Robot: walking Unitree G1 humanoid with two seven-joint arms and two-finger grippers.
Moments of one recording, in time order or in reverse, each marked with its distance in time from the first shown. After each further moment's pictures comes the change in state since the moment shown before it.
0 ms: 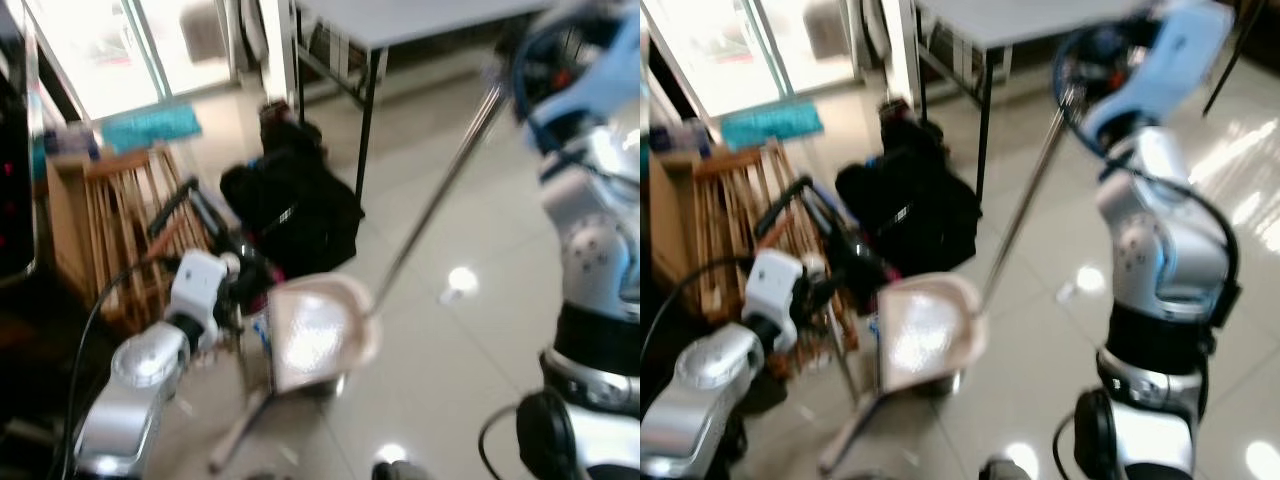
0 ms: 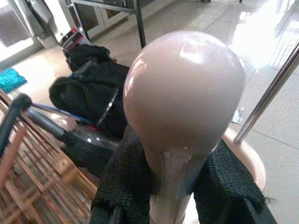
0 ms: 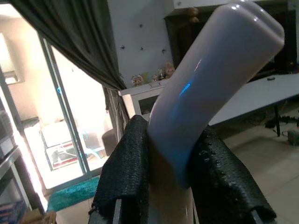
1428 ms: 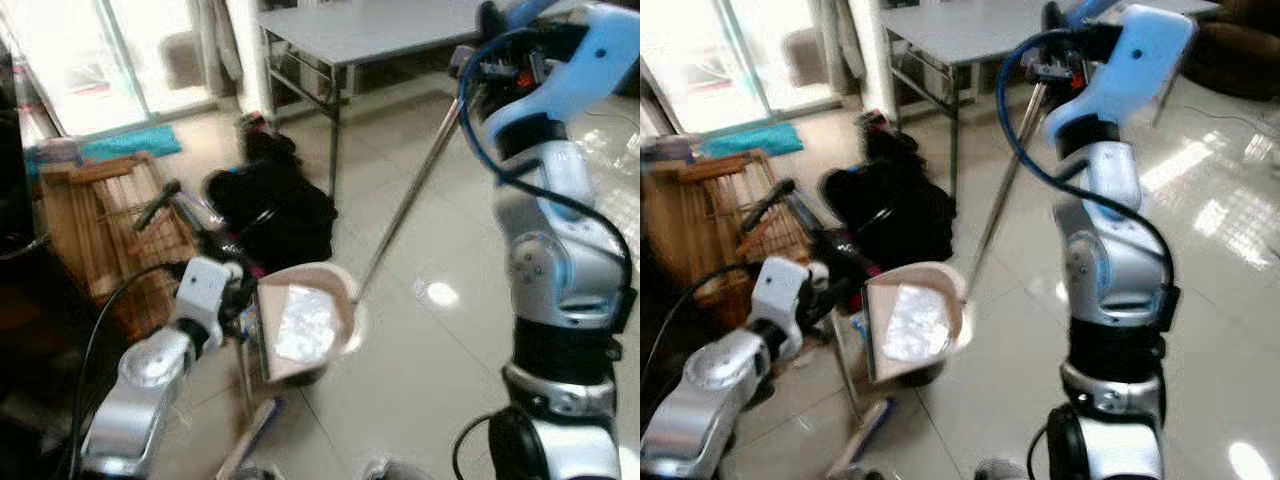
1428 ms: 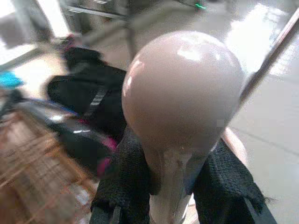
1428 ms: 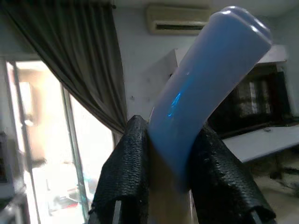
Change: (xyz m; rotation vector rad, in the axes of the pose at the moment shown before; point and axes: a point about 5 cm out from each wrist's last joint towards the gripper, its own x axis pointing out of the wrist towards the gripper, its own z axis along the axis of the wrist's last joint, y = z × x) left arm 0.002 -0.003 -0.003 -0.020 0.032 0.022; right arm -0.002 0.028 -0.004 0.009 -0.186 0.037
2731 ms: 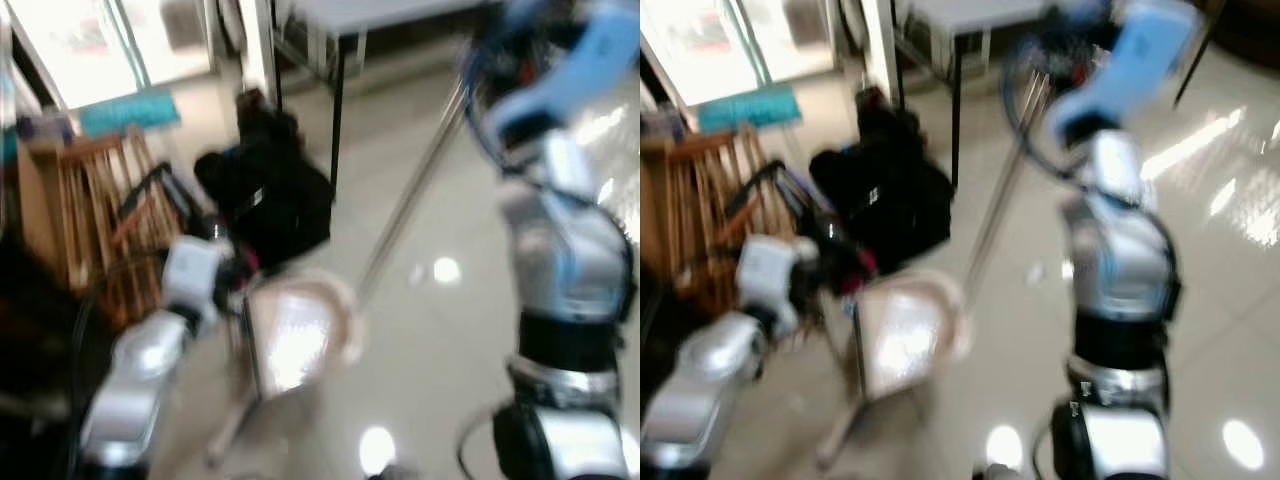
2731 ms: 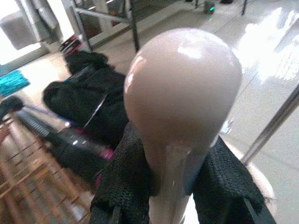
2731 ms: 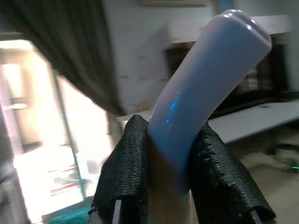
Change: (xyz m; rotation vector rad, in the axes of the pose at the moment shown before) left arm 0.005 0.006 0.014 0.000 -0.079 0.064; right arm 0.004 -0.011 -0.005 -0.005 0.034 -0.016
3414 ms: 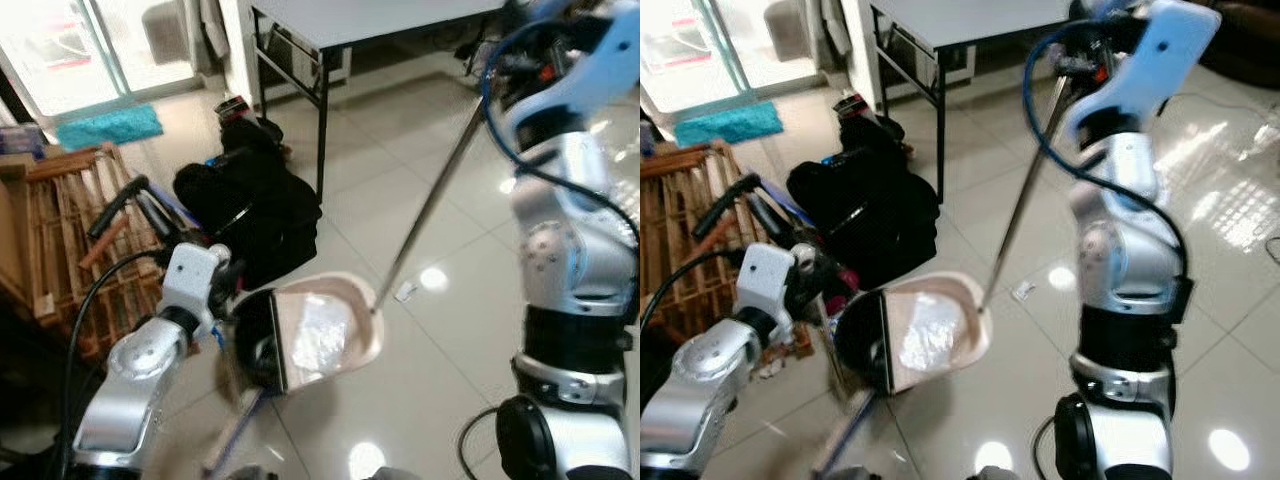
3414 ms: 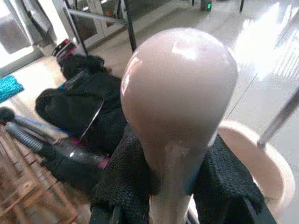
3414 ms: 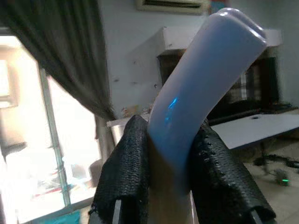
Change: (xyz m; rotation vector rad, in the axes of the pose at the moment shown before) left arm -0.008 0.011 -0.008 0.066 0.038 0.023; right arm 0.002 0.006 0.001 -0.002 -0.015 0.025
